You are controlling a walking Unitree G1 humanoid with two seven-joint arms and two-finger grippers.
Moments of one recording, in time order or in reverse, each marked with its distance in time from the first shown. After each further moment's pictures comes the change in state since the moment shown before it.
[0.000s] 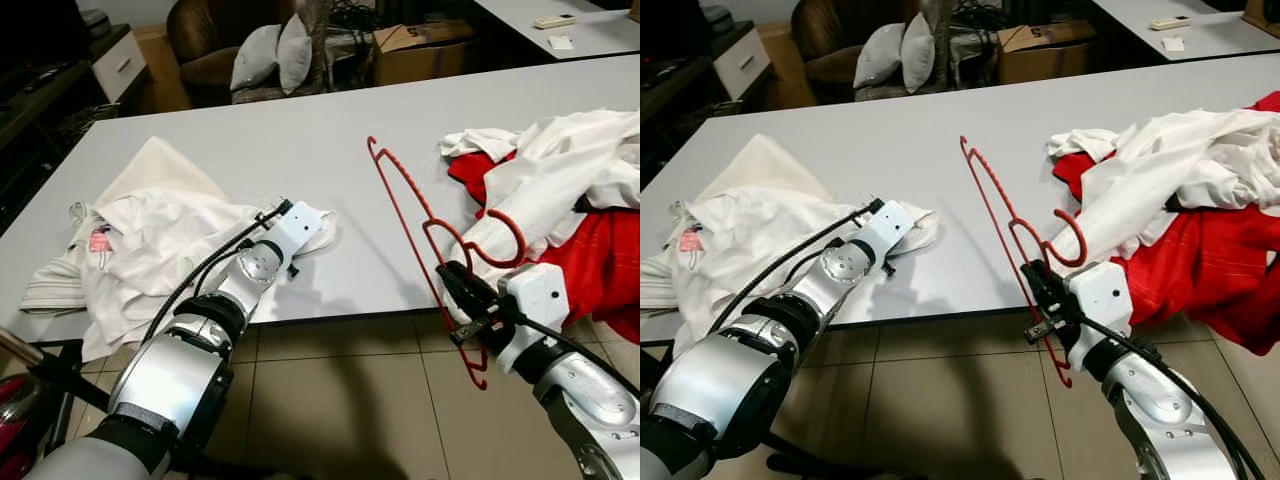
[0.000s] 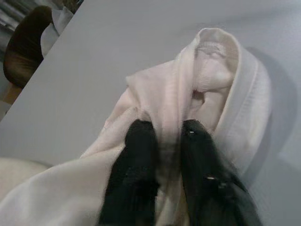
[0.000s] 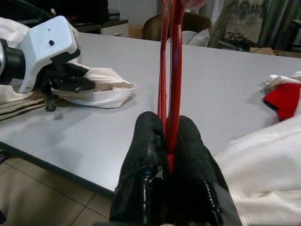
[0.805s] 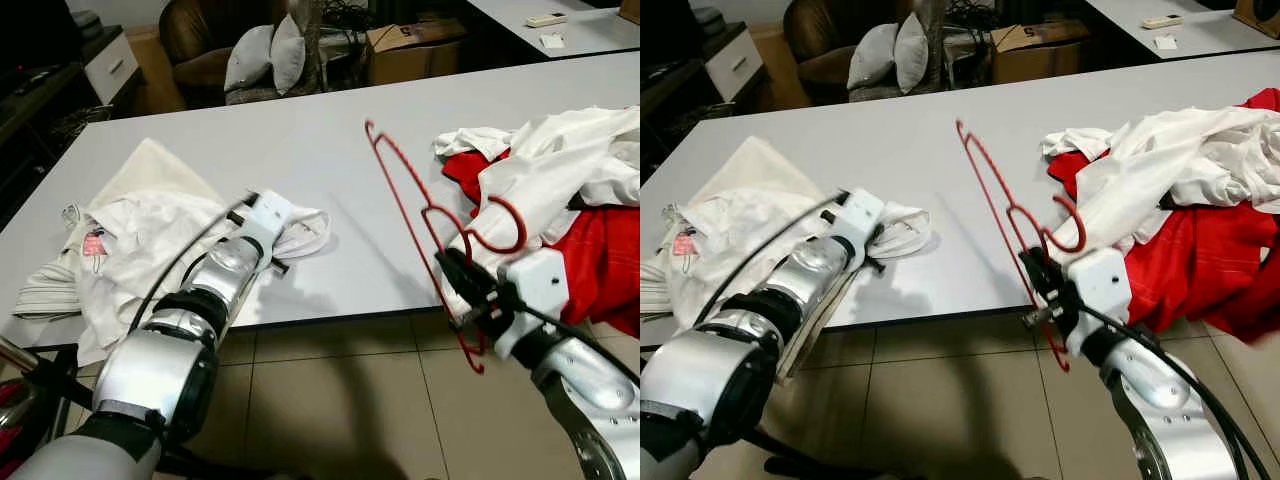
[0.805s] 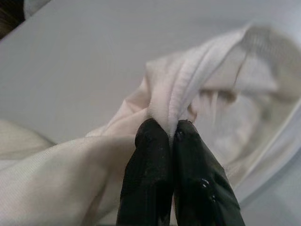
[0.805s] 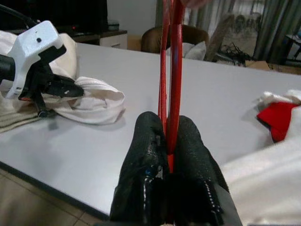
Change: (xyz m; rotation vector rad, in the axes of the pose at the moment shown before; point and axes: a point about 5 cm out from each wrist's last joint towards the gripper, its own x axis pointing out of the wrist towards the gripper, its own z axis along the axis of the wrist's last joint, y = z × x) left arm -0.005 0.027 -0.011 -0.329 0.015 -0.024; right arm 0.009 -0.002 0.013 -0.024 -0.050 0.009
